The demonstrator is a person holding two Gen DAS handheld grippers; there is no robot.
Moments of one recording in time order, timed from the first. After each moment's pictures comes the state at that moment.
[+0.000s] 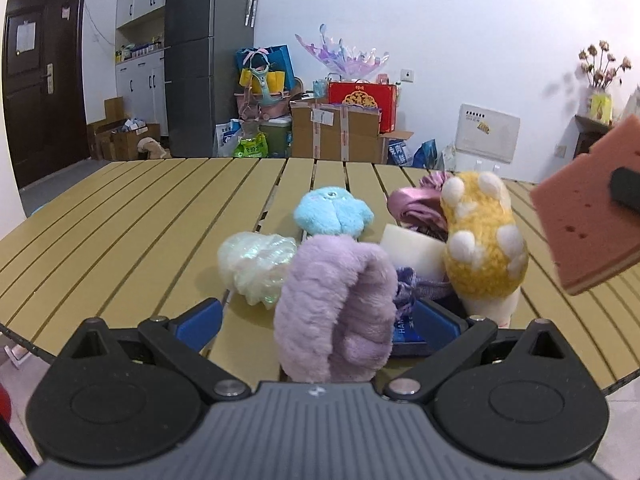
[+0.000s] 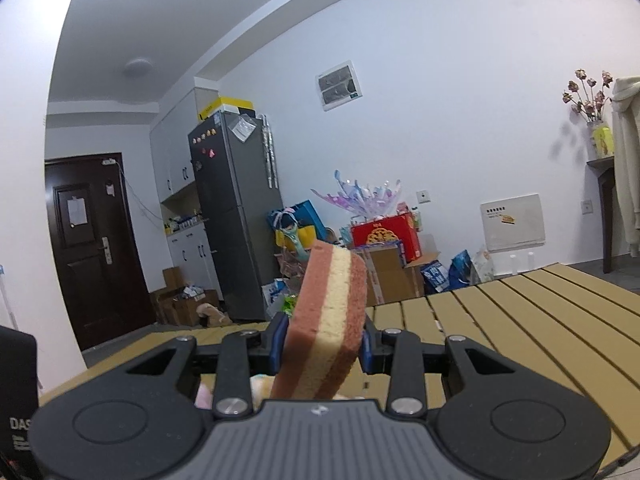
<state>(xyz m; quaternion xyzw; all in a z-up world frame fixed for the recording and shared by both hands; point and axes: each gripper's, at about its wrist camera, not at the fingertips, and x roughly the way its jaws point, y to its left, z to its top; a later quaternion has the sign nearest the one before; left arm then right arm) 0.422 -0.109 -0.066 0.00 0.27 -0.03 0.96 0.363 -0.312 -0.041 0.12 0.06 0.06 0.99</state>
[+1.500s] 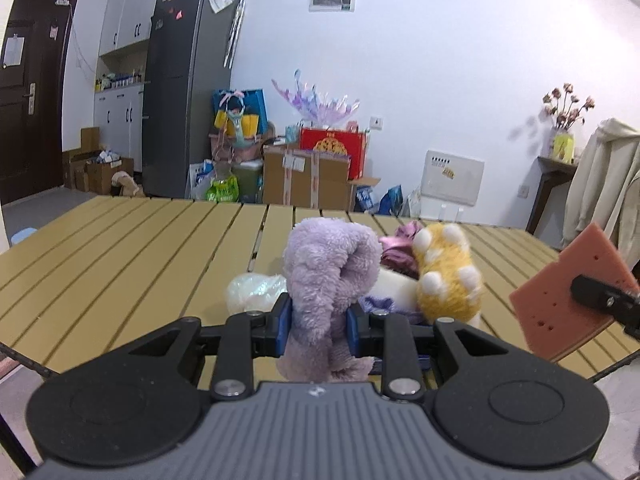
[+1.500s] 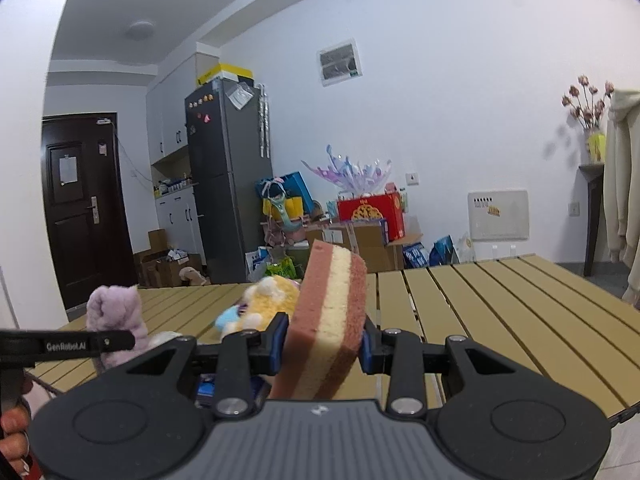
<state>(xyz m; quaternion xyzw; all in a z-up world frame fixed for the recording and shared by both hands) 0.379 -0.070 -0.042 -0.03 0.19 -0.09 0.98 0.329 -0.307 -0.048 0.07 0.10 0.04 0.99</state>
